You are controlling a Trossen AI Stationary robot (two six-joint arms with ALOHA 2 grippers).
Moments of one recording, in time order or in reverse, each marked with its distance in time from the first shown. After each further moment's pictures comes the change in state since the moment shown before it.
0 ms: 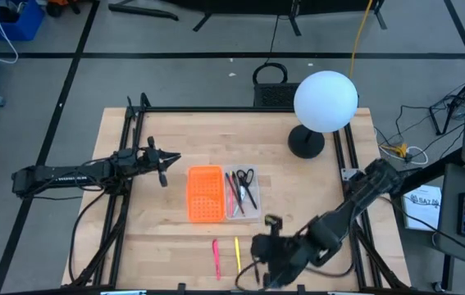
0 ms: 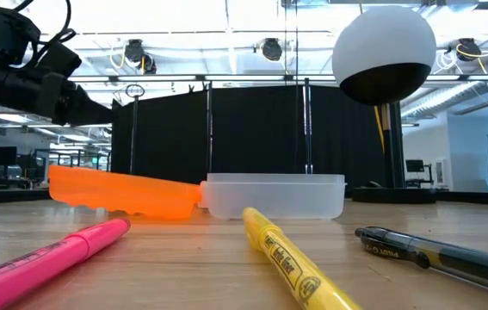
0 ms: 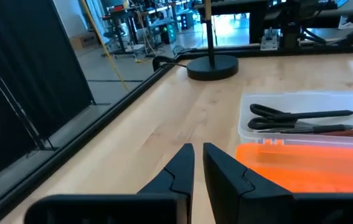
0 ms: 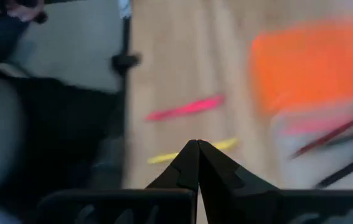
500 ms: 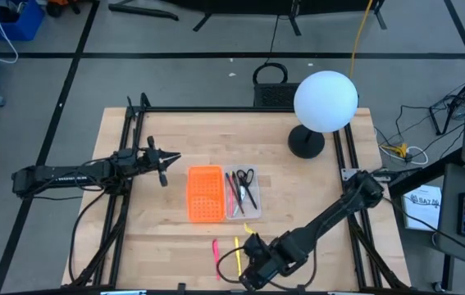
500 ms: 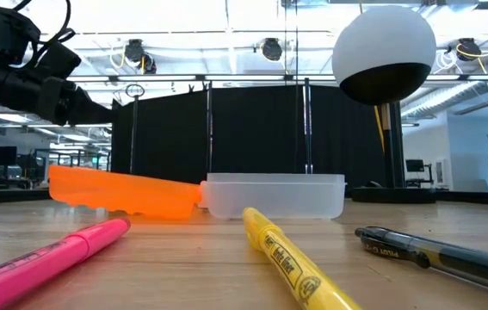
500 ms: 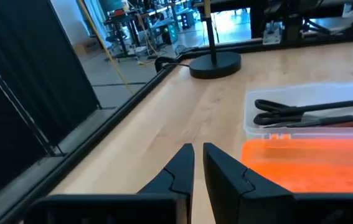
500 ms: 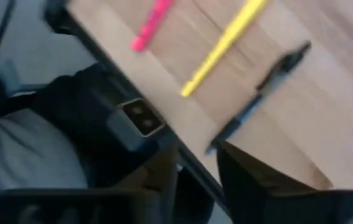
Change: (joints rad) left arm 0.000 0.000 0.000 0.000 -0.009 0.067; right arm -0.040 0.201 -0.050 0.054 -0.347 0.772
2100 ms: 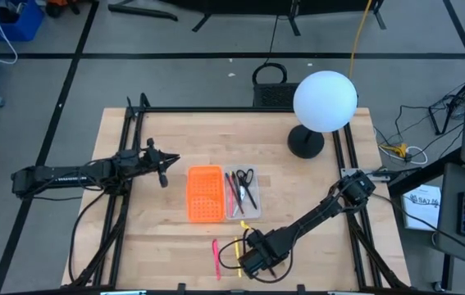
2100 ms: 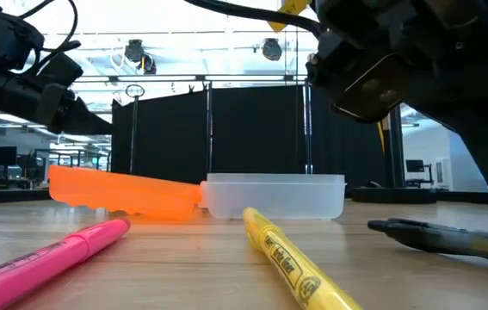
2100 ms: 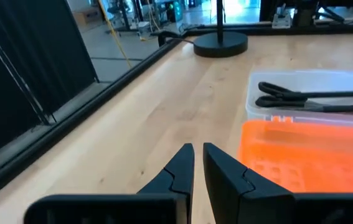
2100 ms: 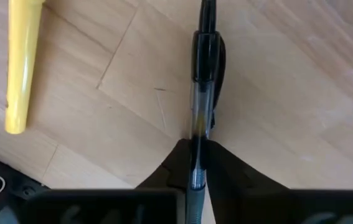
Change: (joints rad) left arm 0.000 0.002 0.000 -0.087 -0.025 -0.116; right arm -0.061 0.200 -0.286 0.024 -0.152 0.063
